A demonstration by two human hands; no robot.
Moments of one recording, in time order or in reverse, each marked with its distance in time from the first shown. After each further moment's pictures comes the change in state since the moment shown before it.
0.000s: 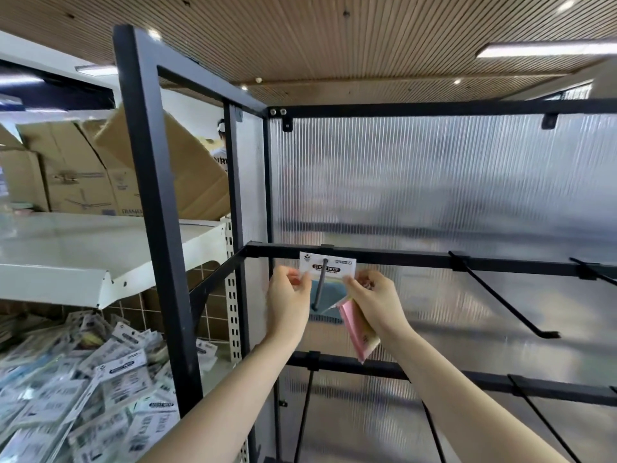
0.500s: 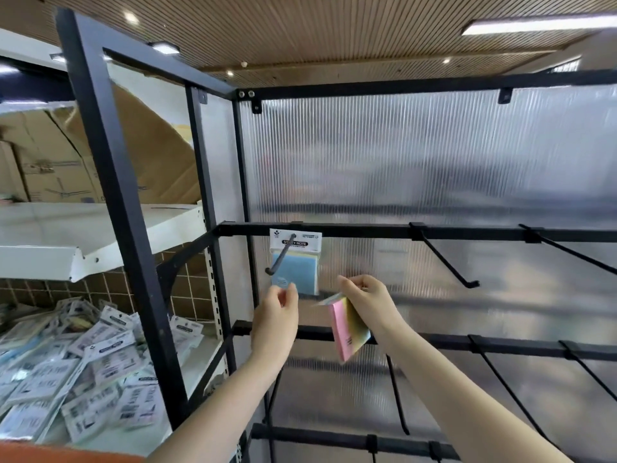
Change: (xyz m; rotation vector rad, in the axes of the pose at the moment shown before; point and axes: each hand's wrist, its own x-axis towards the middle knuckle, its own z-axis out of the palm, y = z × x) left_hand -0.070 0.000 0.006 0.149 -0.109 -0.160; right_hand -0.039 0.024 -0.041 -0.037 -0.078 0.193
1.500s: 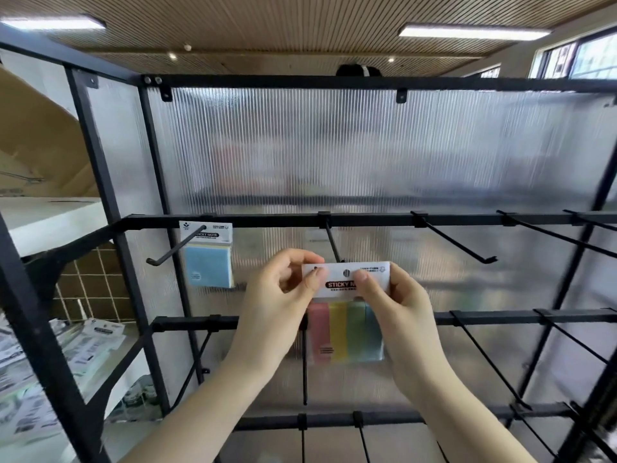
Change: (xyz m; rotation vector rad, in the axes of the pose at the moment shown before) left_hand -0.111 0.117 0.022 -0.487 -0.301 0.434; right_hand -0.130 -0.024 -0.131 0.357 0.175 -0.258
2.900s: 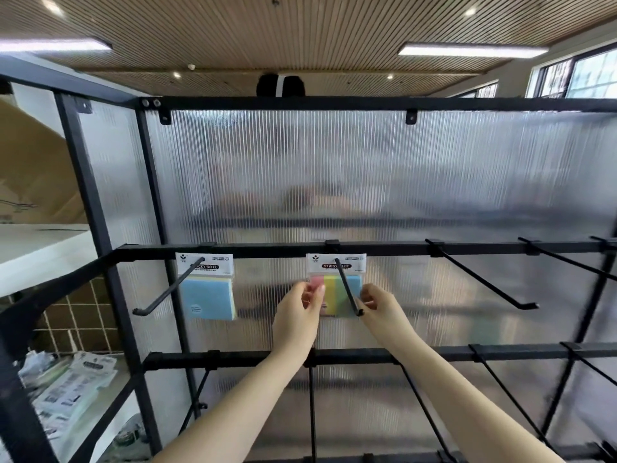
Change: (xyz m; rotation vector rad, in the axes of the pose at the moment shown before) left_hand 0.087 -0.138 0.043 0.390 0.071 -0.118; right_hand 0.127 0.093 -0.016 -0.626 -0.129 0.090
